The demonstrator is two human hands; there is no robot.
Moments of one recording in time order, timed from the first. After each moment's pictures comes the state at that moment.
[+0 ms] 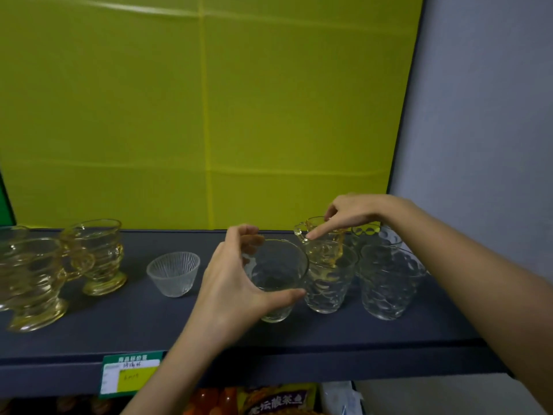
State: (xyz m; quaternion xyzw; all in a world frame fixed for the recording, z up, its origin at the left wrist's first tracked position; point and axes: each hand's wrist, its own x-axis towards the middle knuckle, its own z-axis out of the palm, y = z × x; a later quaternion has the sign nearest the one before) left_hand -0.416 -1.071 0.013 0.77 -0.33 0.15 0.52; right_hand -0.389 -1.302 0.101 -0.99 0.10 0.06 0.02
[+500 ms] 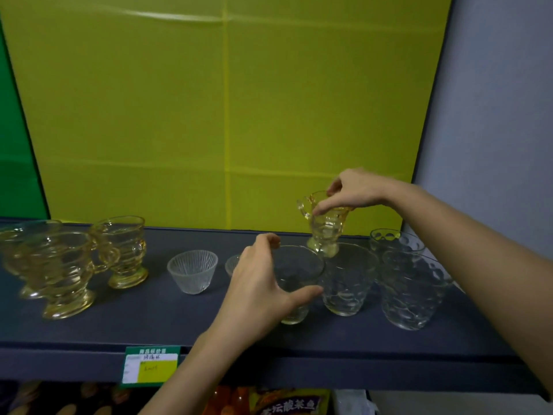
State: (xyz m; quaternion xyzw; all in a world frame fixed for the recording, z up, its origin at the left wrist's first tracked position) left_hand -0.403 -1.084 -0.002 0.83 -0.32 0.17 0.43; right_hand -0.375 -1.284 0.126 -0.99 0.04 -0.08 0.07
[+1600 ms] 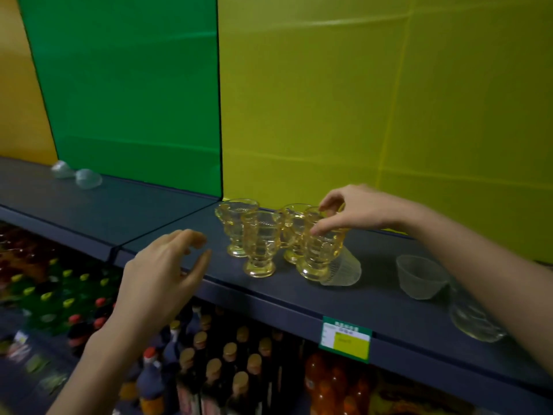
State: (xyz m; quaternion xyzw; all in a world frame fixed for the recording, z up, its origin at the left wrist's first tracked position) left_hand -0.422 -0.780 0.011 0.91 -0.04 0.35 0.21; right_hand -0.334 -1.041 0.098 -0.97 -0.19 -0.05 0.15
